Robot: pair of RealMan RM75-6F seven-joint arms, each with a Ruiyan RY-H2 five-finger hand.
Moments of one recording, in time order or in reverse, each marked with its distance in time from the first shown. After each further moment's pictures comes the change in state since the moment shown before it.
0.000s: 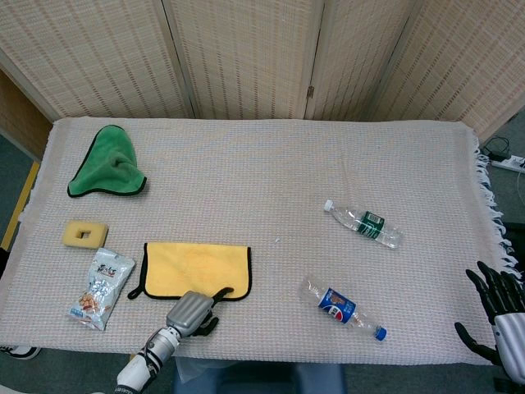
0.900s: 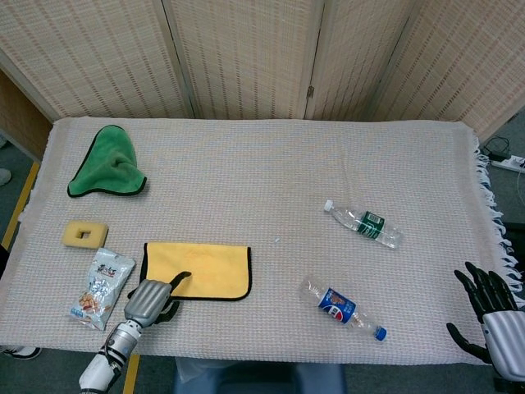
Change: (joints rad) left arm 0.092 0.157 0.022 0.019 0.050 0.106 -0.061; right arm 0.017 -0.006 -0.003 -0.009 -0.004 -0.048 -0.026
